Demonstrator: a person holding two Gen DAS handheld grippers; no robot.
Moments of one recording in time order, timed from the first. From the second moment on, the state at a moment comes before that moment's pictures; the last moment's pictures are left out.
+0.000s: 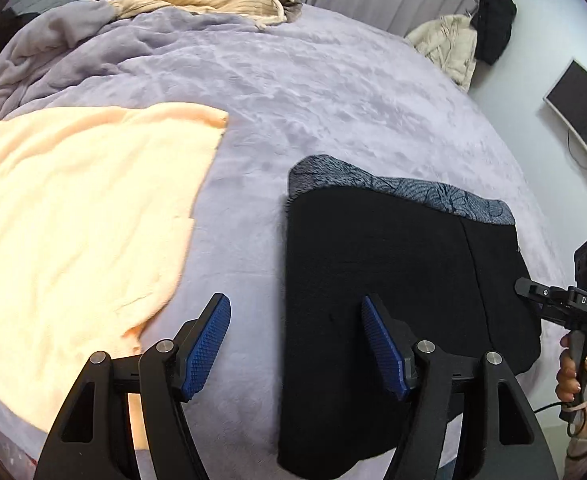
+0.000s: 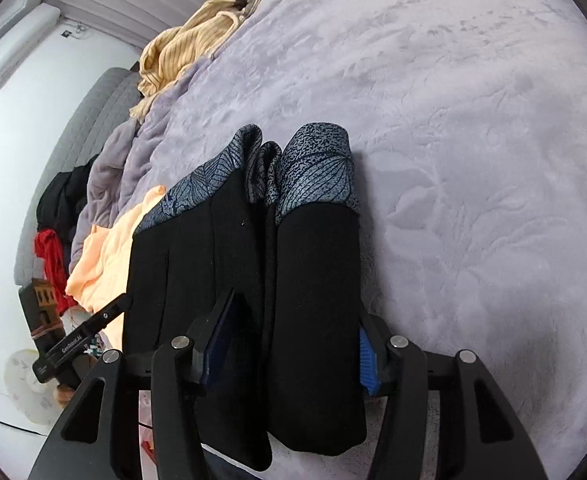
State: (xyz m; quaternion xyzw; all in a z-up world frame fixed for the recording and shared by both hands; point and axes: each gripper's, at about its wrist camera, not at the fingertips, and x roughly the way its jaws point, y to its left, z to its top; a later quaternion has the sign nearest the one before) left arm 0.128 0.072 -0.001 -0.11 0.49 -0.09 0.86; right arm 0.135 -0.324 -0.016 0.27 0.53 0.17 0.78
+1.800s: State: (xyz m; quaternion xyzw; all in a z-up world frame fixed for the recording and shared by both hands) left arm 0.093 -0.002 -0.015 -0.02 0.47 -0.04 0.88; right arm 0.037 -0.328 -0.033 0.36 0.47 0.16 0.79
